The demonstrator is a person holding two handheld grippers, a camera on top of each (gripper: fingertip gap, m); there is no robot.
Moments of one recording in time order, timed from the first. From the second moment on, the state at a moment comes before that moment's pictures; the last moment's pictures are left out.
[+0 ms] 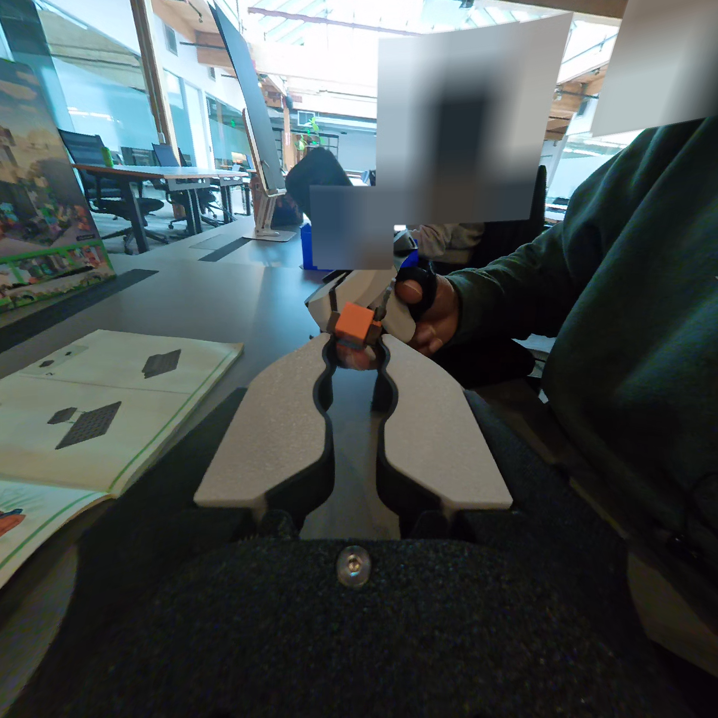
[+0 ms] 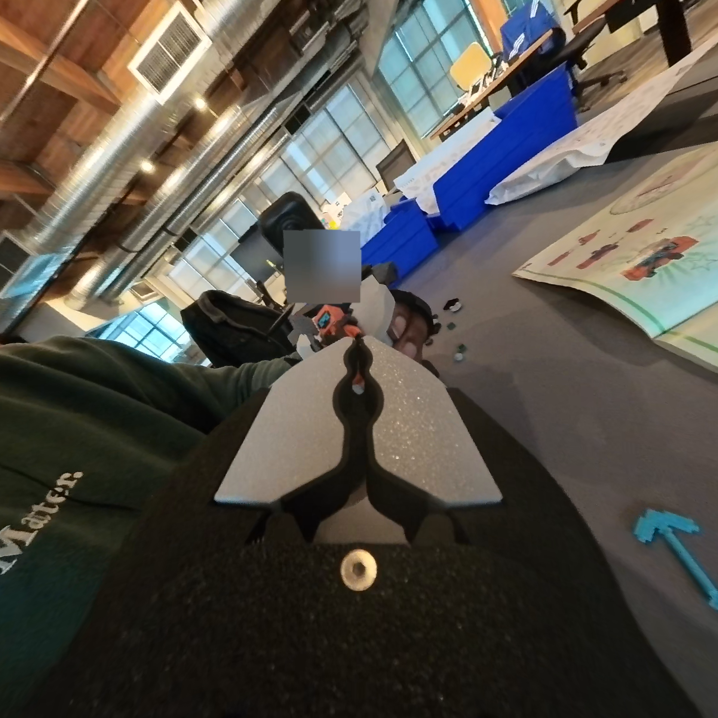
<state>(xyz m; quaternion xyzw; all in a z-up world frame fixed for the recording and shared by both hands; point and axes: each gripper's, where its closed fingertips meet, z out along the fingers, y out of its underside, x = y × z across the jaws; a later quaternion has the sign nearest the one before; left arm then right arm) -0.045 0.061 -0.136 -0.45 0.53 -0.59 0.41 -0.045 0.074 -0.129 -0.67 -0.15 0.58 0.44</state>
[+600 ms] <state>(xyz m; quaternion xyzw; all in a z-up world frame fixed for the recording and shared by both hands) -0.043 0.057 -0.147 -0.44 0.57 -0.55 0.42 -0.045 0.070 -0.138 -0.69 -0.18 0.58 0.40</state>
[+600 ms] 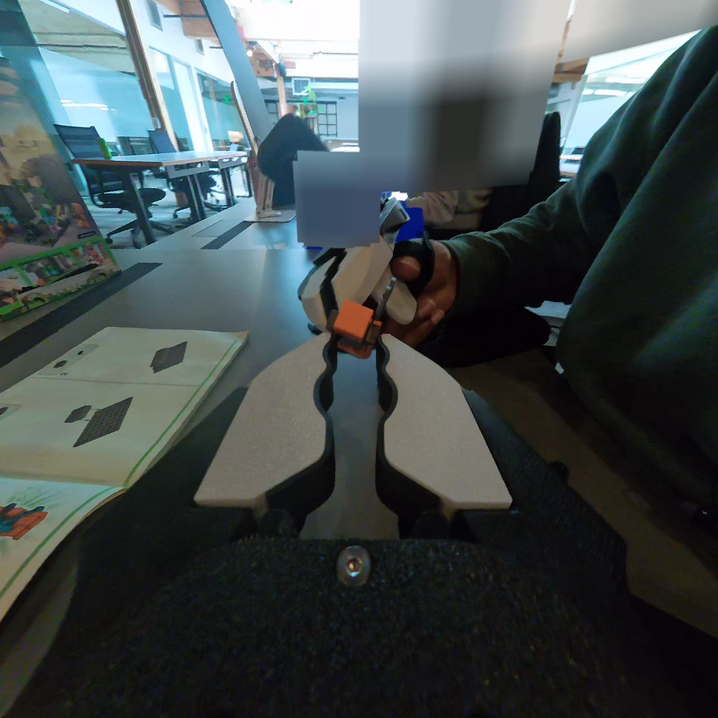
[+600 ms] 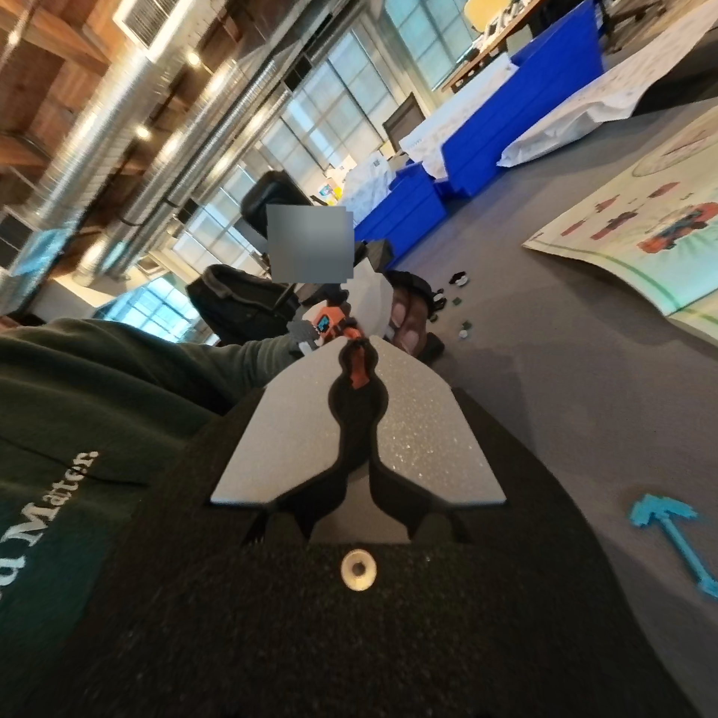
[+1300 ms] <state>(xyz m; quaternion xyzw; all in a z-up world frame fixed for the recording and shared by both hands) -0.038 0.068 -0.148 -0.49 0.54 -0.55 0.40 -0.036 0.079 -0.140 -0.70 -0.20 0.48 0.49</state>
